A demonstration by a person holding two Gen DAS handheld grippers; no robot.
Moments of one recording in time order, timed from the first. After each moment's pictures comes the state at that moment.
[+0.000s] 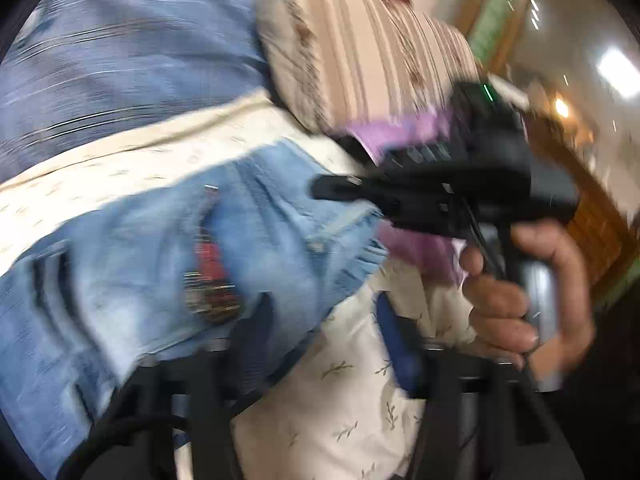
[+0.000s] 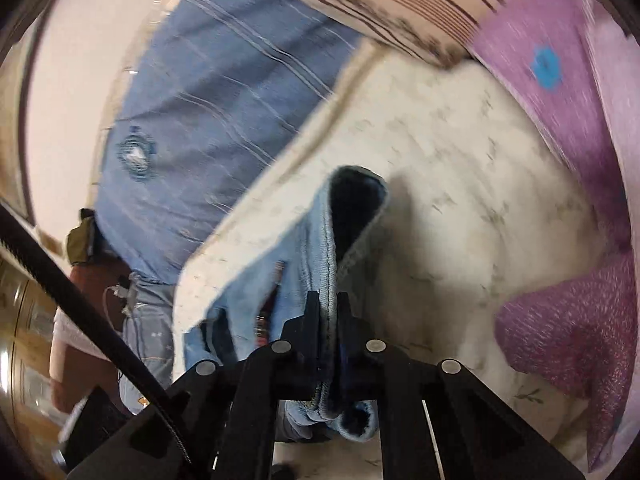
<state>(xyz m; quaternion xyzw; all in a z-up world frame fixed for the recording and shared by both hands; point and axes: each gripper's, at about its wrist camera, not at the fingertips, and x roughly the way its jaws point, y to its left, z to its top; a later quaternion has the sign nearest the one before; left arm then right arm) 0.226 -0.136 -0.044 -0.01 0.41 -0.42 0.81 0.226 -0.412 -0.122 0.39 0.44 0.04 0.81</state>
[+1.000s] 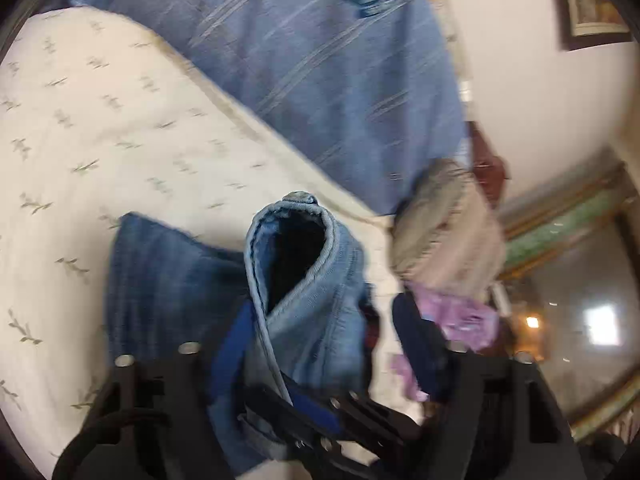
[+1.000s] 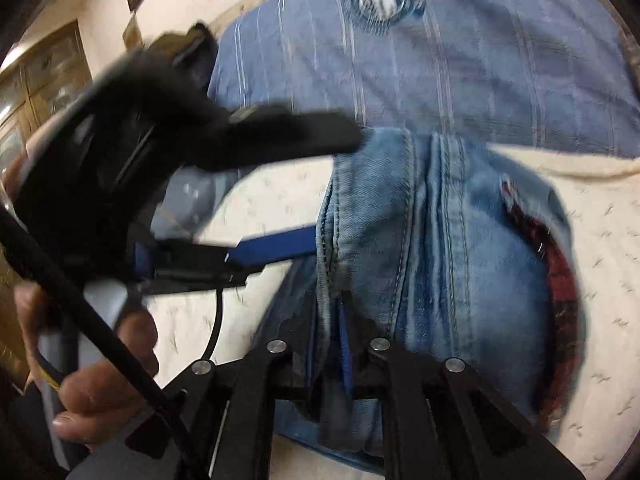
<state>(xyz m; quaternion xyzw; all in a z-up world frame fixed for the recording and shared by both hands) 0.339 0.127 -0.085 -0.34 0.46 -0.30 0.76 0.271 -0.068 -0.116 0.10 0.43 0.21 0.87</state>
